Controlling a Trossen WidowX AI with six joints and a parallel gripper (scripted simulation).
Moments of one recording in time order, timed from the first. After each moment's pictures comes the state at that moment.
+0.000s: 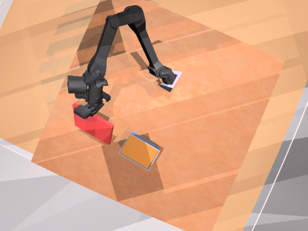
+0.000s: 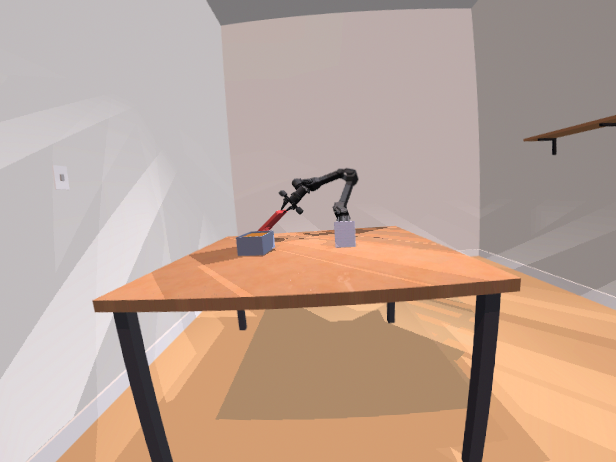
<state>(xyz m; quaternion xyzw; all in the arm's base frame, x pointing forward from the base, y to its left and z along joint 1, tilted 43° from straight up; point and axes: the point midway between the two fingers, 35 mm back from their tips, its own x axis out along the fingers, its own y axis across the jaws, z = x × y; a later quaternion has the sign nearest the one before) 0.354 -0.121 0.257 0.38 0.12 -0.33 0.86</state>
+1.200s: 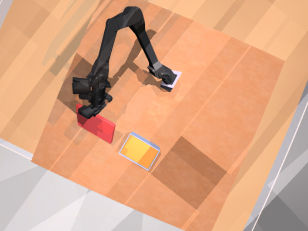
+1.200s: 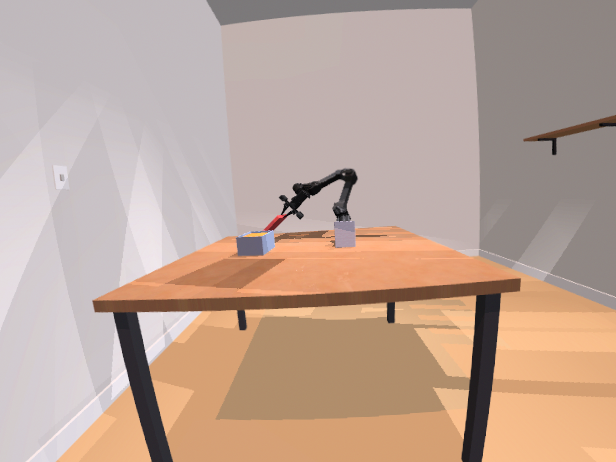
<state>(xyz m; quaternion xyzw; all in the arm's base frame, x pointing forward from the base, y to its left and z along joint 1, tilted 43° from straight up) 0.354 -0.141 0.236 0.38 0.12 -0.33 0.86</state>
